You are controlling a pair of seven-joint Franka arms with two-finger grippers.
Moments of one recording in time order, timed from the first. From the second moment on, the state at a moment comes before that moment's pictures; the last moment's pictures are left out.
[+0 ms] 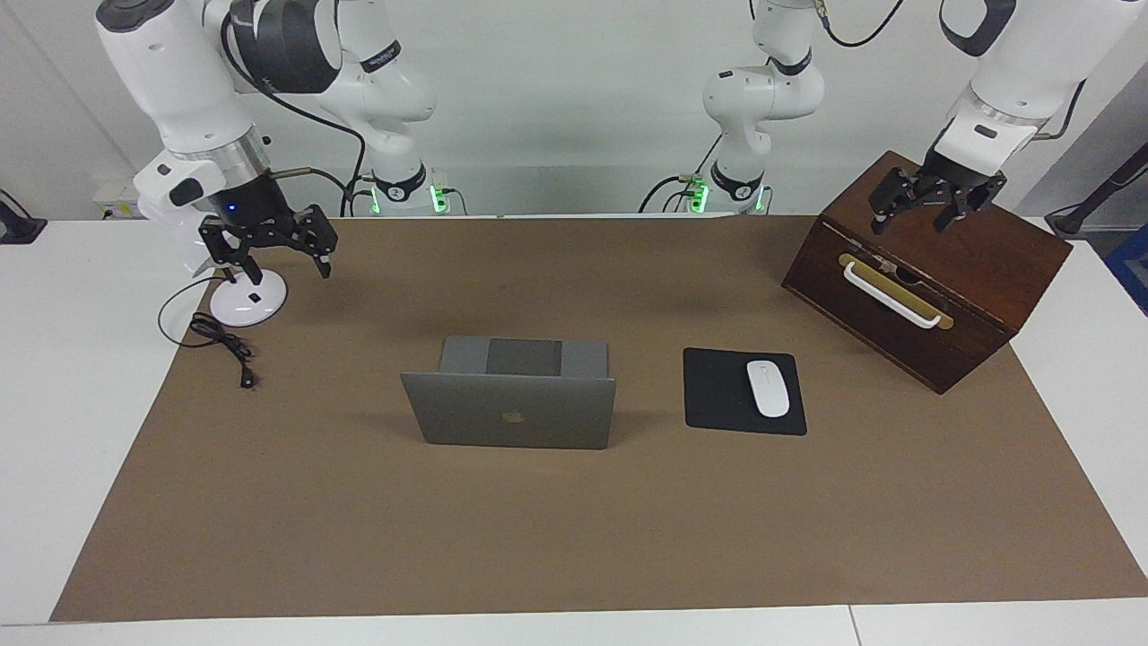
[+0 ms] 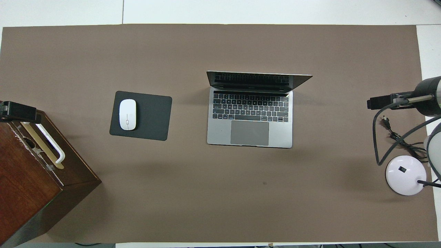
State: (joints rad) left arm 0.01 -0.07 0.00 -1.64 -0.01 1.54 0.05; right arm -0.18 -0.11 0.15 -1.85 0.08 1.87 -0.11
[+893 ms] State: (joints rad) left arm 0.01 -0.07 0.00 -1.64 -0.01 1.54 0.05; right arm -0.19 -0.12 0.15 -1.85 0.01 1.85 -0.11
